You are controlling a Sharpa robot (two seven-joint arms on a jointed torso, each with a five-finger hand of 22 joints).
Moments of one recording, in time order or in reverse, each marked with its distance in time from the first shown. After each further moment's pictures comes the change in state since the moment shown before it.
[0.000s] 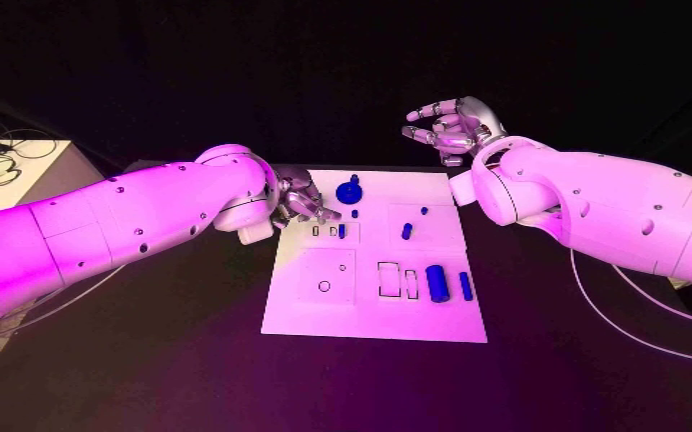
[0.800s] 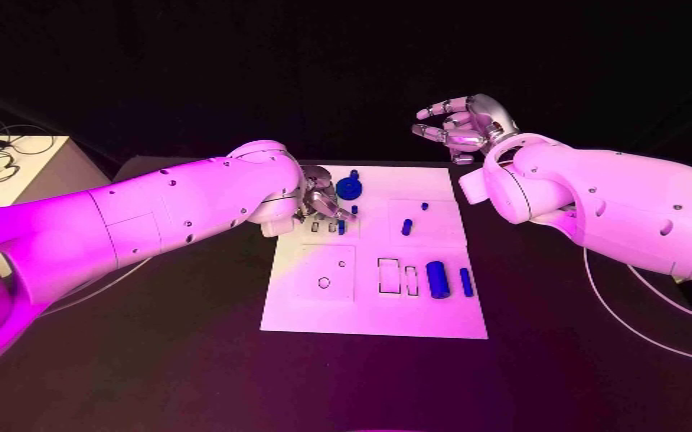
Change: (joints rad) left arm 0.001 0.115 -0.017 -0.104 -0.056 0.042 -0.043; left_hand -0.013 0.005 -0.009 0.004 0.000 0.000 0.000 0.012 0.016 -0.010 -0.003 -0.004 -0.011 0.000 0.000 0.000 0.000 0.000 -0.004 0.004 0.000 -0.003; right arm 0.004 -0.018 0.000 0.007 -0.012 0.021 -0.012; right_hand 0.000 0.000 0.006 0.000 0.000 -0.004 0.004 0.000 -0.001 0.000 0.000 0.000 0.000 0.000 0.000 0.000 0.000 0.000 0.000 0.000 0.000 0.001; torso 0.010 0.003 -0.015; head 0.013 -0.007
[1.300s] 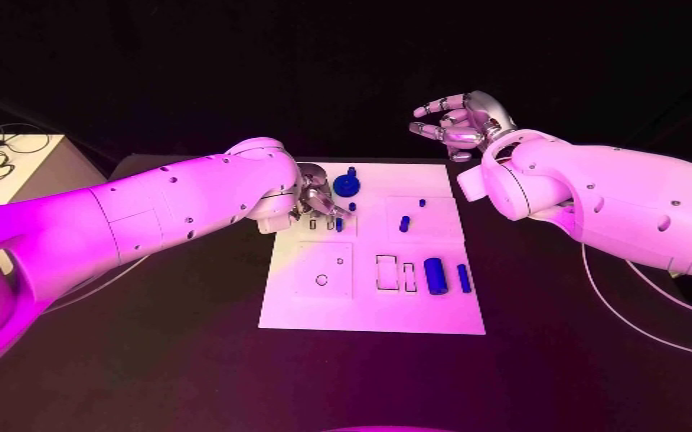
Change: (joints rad) left arm -0.001 0.016 -0.007 -0.041 0.002 0.015 -0.002; left_hand 0.000 0.000 -0.003 -0.003 0.000 -0.004 -0.004 0.004 0.006 0.000 0.000 0.000 0.000 0.000 0.000 0.000 0.000 0.000 0.000 0.000 0.000 0.000; right arm 0.001 -0.005 0.000 0.006 -0.009 0.010 -0.010; right_hand 0.000 0.000 0.000 0.000 0.000 -0.007 0.000 0.000 0.000 0.000 0.000 0.000 0.000 0.000 0.000 0.000 0.001 0.000 0.000 0.000 0.000 0.000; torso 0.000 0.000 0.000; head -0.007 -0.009
